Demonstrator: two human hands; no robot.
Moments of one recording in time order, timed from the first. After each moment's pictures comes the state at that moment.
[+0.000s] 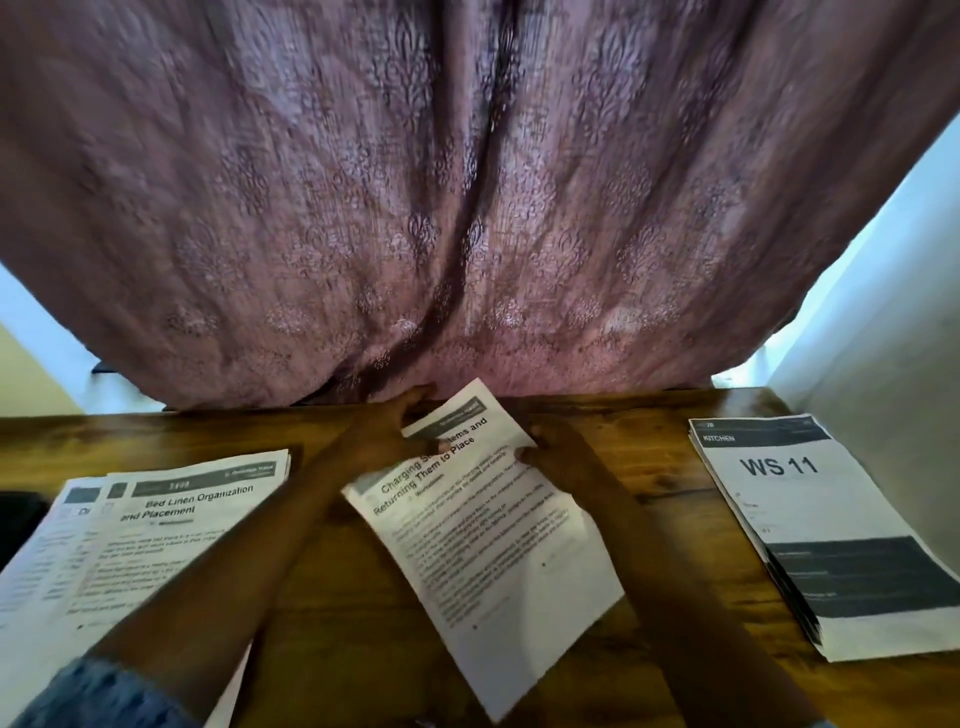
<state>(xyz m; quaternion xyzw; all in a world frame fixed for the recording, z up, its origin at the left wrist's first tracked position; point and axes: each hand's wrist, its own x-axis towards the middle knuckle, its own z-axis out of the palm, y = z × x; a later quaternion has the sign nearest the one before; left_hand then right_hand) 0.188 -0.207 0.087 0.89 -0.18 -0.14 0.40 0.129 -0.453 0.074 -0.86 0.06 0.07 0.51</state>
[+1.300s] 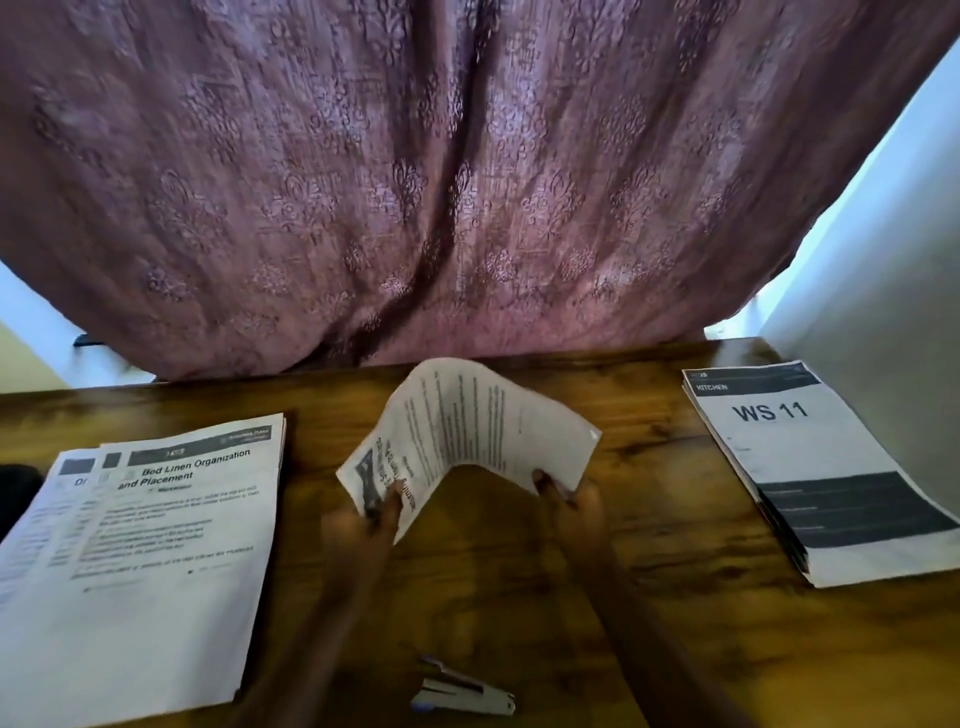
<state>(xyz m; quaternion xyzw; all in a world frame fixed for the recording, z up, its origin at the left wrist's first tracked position) 0.038 -0.202 0.012 0.80 0.07 0.05 0.59 0.019 -0.416 0.032 -0.72 0.16 -0.13 0.67</state>
